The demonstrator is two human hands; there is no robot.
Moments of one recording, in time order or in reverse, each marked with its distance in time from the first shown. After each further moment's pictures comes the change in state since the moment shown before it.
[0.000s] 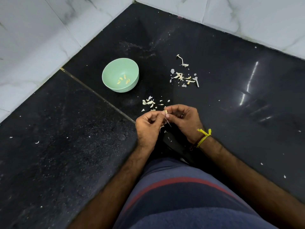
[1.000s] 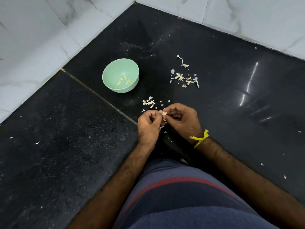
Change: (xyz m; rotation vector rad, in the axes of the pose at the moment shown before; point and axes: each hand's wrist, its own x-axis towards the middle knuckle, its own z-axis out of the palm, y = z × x) left_hand 0.007 0.001 0.002 0.109 0.038 -0.158; right_hand 0.000 -0.004 0.005 -0.323 0.014 -0.213
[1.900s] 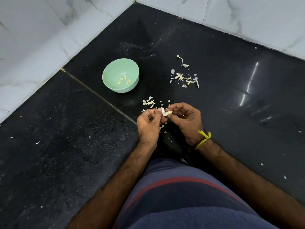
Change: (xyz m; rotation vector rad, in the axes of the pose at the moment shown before) left_hand -0.005 0.010 0.008 -0.197 0.036 -0.030; right_hand -0.006 0.003 -0.001 0.339 0.113 0.200
